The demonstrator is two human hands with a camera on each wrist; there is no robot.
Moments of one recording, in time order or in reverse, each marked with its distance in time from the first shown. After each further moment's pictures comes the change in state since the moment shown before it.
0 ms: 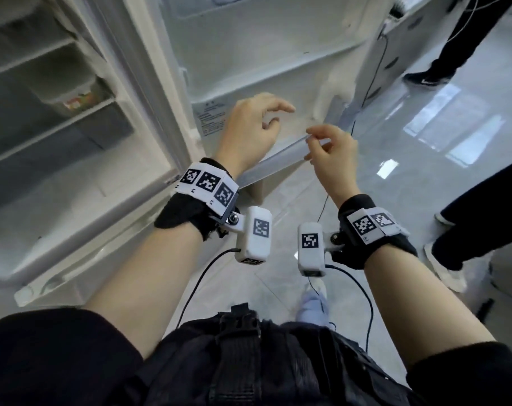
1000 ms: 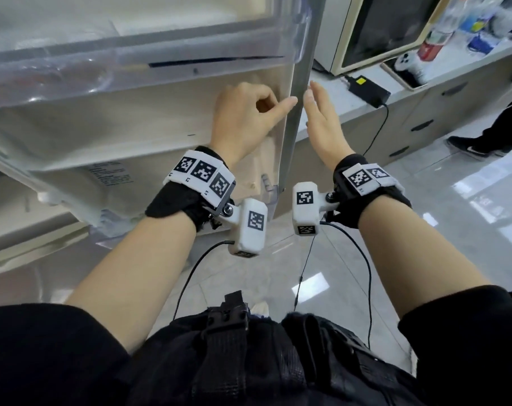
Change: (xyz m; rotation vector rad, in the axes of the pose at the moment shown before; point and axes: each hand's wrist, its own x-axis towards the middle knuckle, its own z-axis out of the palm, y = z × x) left_hand 0.236 0.067 0.155 0.239 0.316 -0.222; right_hand 0.316 0.059 -0.090 0.263 -0.515 -0.037
